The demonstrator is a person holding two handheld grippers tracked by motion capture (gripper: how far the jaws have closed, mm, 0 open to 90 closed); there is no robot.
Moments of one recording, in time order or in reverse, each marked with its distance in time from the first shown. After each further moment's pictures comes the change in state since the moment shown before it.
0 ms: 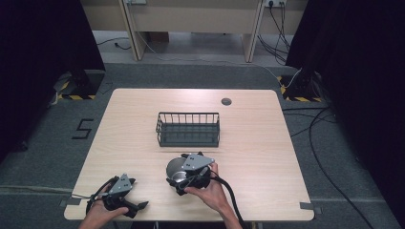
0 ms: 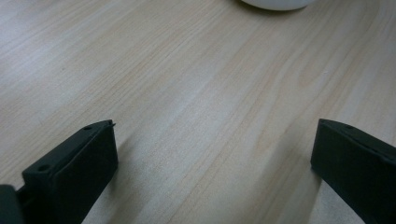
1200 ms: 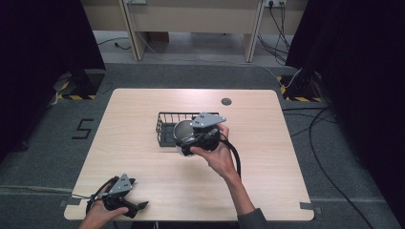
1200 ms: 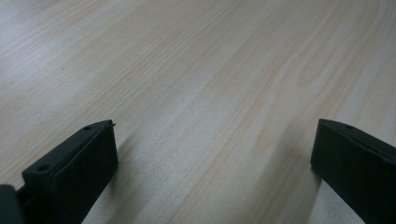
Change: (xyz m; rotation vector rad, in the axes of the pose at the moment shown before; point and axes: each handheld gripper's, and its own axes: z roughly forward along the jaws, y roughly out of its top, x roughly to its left) left arm 0.000 0.000 0.000 -0.002 -0.002 -0.004; right arm -0.067 0.091 -0.033 -0.015 -0.144 0.031
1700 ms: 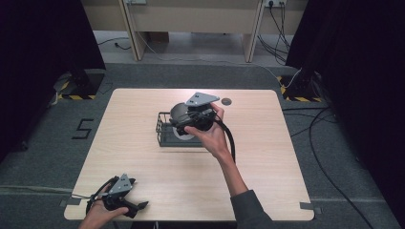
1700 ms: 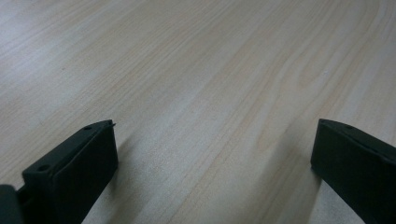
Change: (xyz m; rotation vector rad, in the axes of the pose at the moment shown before) left arm 0.000 0.000 0.000 0.003 0.000 0.002; right arm -0.026 0.037 0.022 0.002 -0.050 0.011
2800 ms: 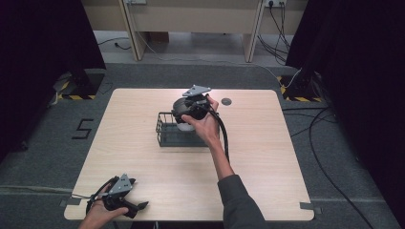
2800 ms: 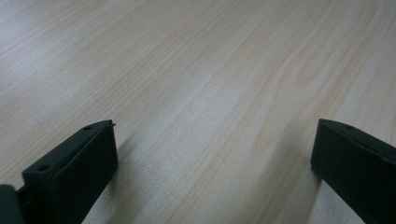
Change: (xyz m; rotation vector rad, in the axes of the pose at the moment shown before) left arm 0.000 0.000 0.000 0.001 -0.005 0.005; right arm -0.037 -0.012 0.058 0.100 -0.099 0.073
